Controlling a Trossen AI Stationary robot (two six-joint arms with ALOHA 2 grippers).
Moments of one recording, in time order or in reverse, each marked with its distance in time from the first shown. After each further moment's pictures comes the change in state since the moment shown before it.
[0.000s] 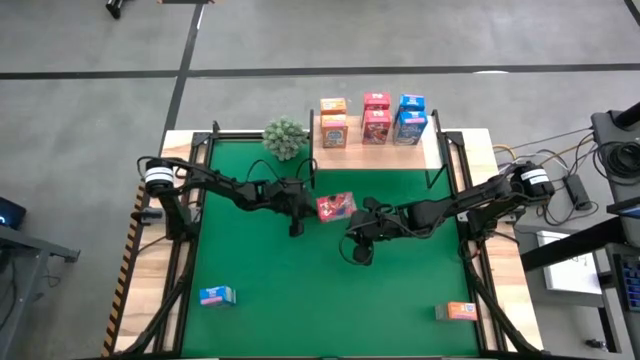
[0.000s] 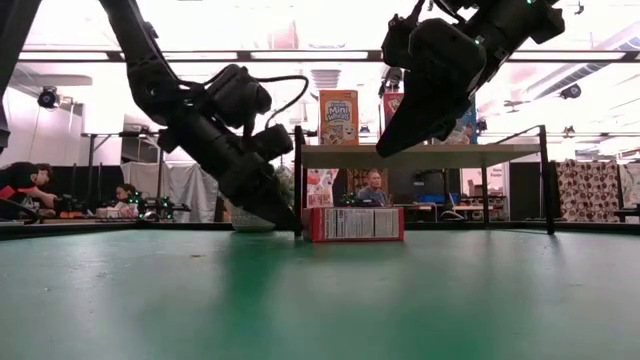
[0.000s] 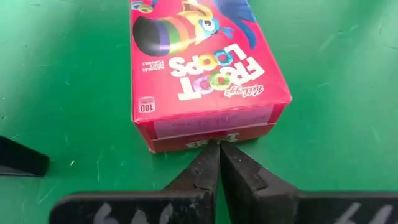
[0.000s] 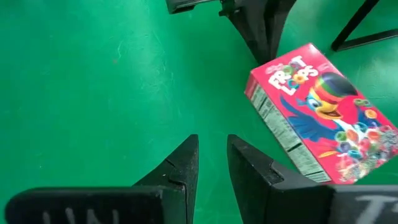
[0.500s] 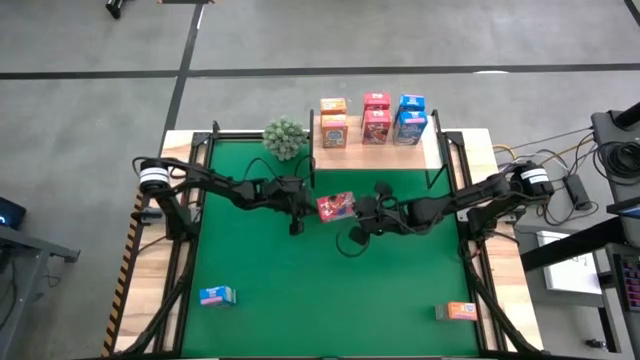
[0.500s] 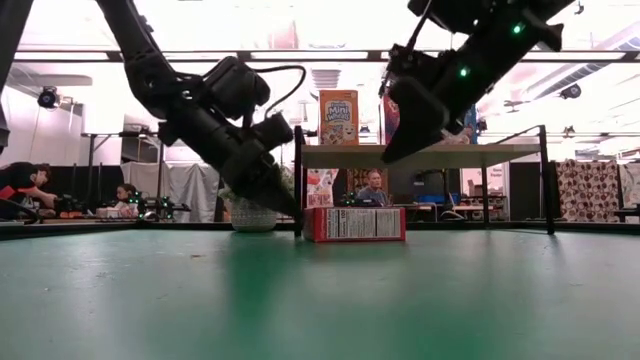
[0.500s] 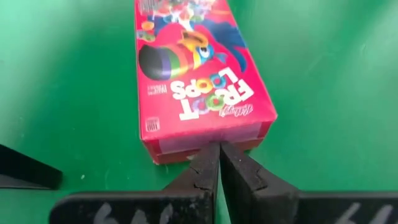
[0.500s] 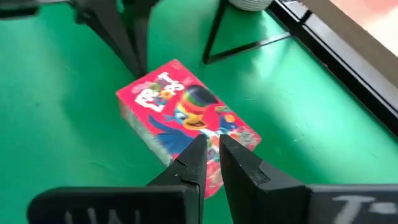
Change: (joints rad) left arm 0.000 -0.046 0.002 -0.010 0.006 -0.002; right arm -0.046 0.000 -0.044 0.002 0.367 -0.003
